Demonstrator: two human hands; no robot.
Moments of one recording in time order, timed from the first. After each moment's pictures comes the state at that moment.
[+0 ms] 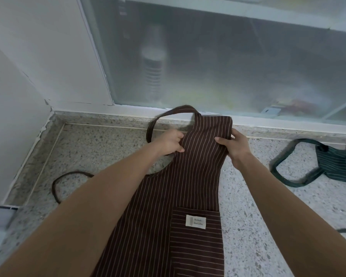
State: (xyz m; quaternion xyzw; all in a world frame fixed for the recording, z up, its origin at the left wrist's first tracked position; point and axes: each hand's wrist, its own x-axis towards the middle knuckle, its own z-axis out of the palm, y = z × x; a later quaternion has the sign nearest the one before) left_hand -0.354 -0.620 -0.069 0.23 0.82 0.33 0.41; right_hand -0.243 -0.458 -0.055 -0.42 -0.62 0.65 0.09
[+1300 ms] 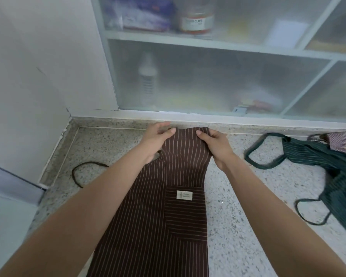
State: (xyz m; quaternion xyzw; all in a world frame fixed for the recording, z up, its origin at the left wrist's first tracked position) left_hand -0.247 -0.684 0.043 0.09 0.74 0.59 0.29; right_hand -0.157 -0.536 0.044 -0.32 -0.64 0.70 0.08
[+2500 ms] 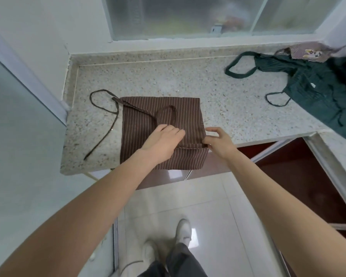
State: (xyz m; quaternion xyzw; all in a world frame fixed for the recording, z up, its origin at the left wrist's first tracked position) left_hand 0.017 -0.875 -0.025 0.61 0.79 0.00 0.04; right_hand 0.141 -0.728 -0.028 -0.45 -0.63 0.63 0.06
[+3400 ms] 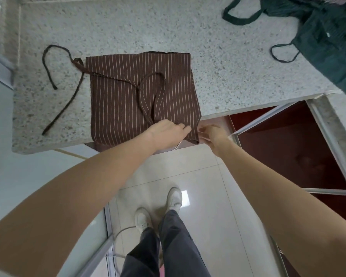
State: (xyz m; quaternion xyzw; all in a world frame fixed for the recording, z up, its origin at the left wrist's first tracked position) left_hand 0.057 -0.826 -0.119 0.71 0.68 -0.14 0.04; right_hand 0.168 -0.706 -0.147 -0.59 -0.47 0.65 0.05
